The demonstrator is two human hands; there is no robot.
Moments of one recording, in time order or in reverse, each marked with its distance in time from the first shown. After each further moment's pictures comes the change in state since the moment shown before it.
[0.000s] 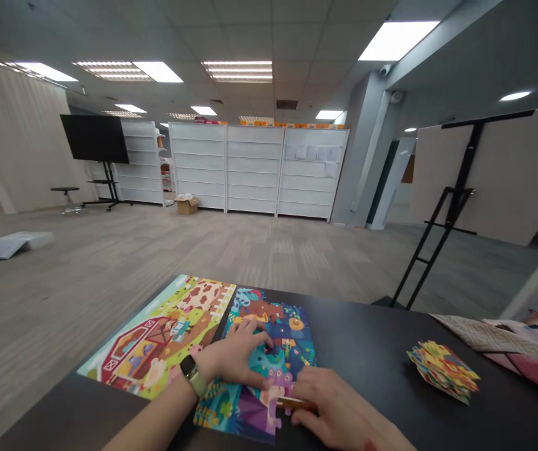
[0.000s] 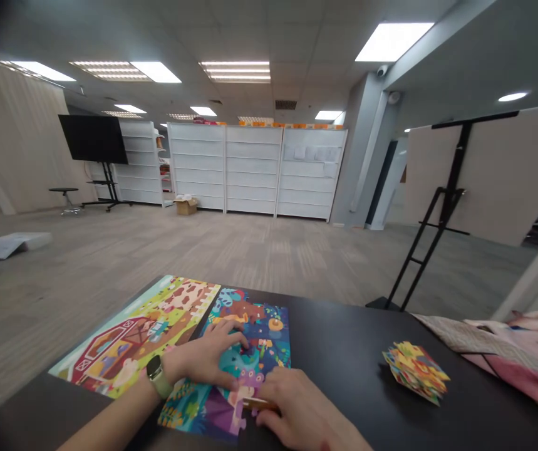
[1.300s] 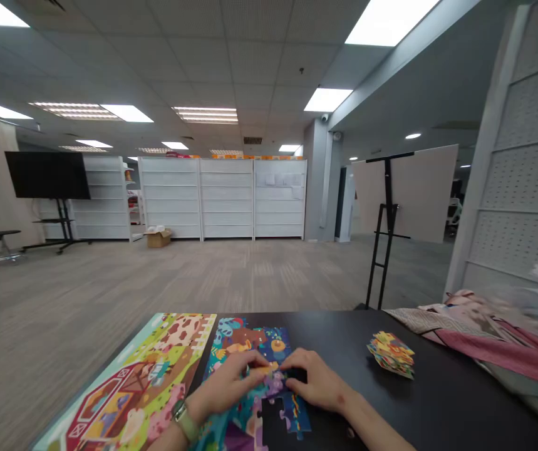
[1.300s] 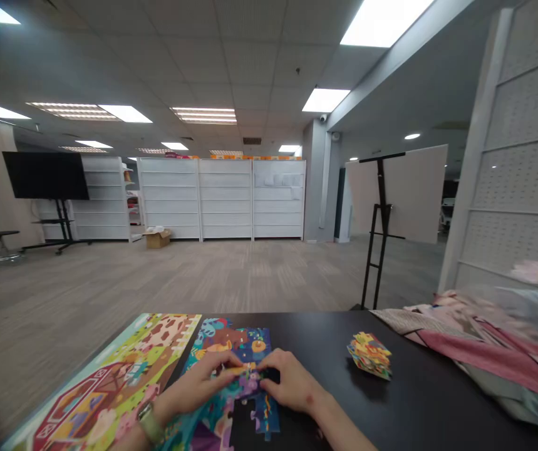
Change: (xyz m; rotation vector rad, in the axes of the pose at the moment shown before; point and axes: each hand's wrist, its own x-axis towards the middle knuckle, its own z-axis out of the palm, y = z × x) left_hand 0.004 0.029 0.012 -0.241 0.158 0.070; right_hand -0.005 0.048 0.005 0.129 0.377 0.120
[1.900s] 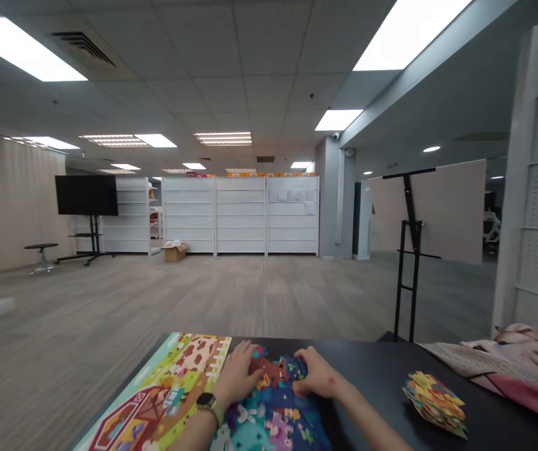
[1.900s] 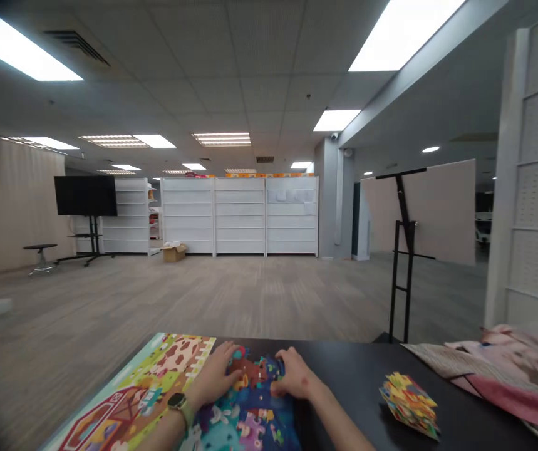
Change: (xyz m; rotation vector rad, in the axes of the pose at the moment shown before) left_hand 0.047 -0.084 -0.015 0.344 0.168 -0.283; right_hand 0.086 0.053 0.011 -0.089 0.017 0.346
